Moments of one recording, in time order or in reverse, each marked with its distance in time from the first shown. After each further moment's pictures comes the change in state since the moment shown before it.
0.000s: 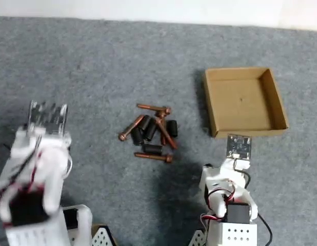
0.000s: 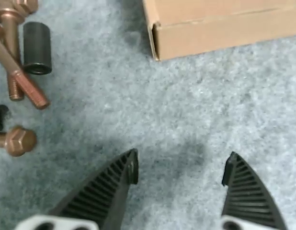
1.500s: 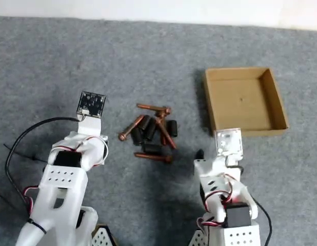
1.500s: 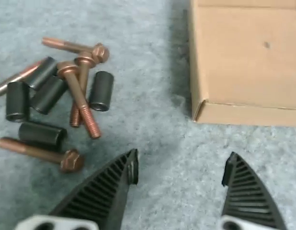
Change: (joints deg) left arm 13.6 28.4 21.1 -25.1 14.7; right arm -9.0 4.0 -9.4 -5.3 5.2
